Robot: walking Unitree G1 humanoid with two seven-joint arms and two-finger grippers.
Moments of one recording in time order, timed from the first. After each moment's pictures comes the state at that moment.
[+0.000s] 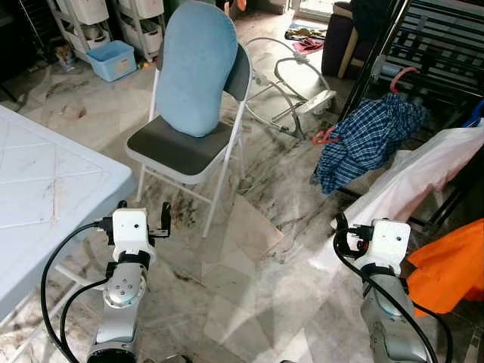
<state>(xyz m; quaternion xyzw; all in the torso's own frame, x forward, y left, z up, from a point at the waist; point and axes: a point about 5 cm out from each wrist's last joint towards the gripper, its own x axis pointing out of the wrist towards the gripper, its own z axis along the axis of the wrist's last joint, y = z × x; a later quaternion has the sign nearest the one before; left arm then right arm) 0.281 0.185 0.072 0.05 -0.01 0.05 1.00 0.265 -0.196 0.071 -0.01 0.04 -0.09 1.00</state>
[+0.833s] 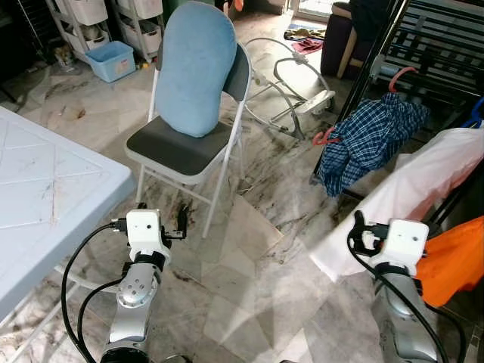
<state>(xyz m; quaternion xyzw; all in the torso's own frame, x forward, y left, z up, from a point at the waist) 0.283 0.162 0.066 -0.01 0.00 0.00 1.00 0.265 -0.216 0.075 -0.02 0.03 -0.14 0.99</state>
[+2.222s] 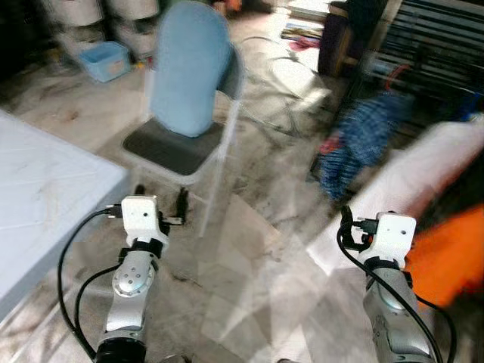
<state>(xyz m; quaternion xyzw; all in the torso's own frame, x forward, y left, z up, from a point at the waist) 0.292 0.158 0.089 0.00 -0.05 -0.03 1.00 0.271 -0.202 0.079 -0.02 0.02 -0.10 0.99</state>
